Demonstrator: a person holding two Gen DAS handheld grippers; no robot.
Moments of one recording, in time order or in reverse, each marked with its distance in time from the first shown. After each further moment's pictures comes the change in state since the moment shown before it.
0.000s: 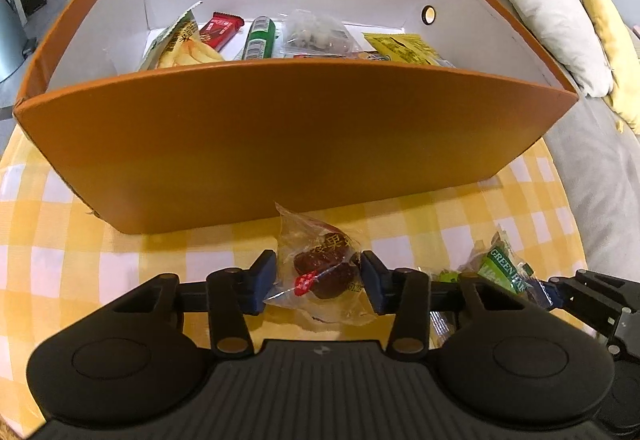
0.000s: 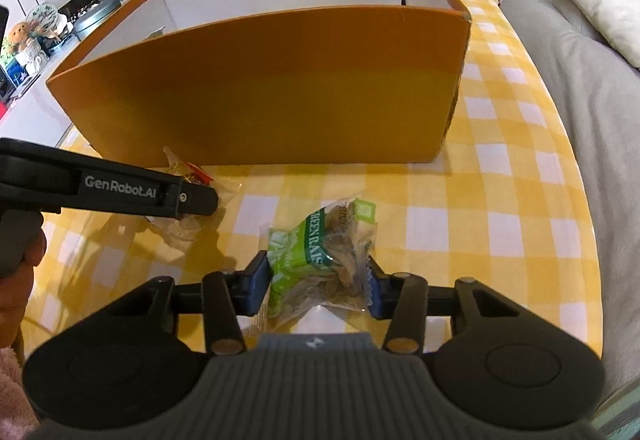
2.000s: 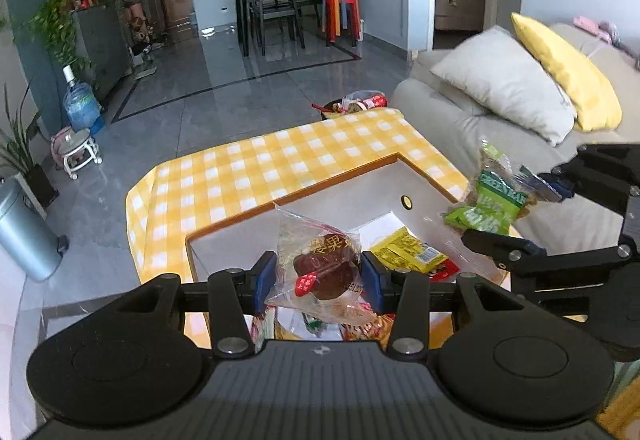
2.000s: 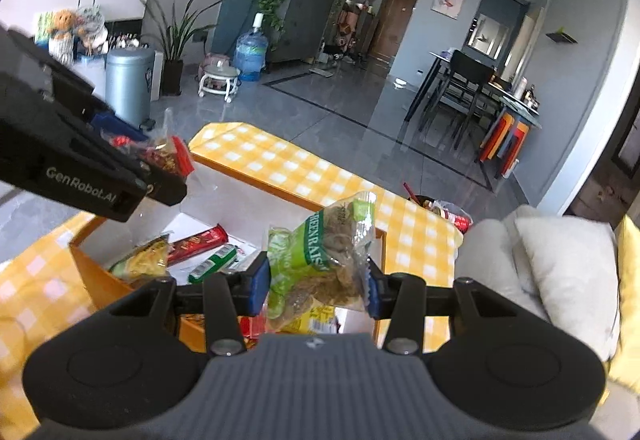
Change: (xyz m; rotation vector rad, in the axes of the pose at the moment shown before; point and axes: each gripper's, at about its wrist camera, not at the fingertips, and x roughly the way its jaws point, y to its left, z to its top) left arm -0.130 -0.026 0.101 0.365 -0.328 0.099; right arm -0.106 0.041 0.130 -0.417 -0.386 -0.175
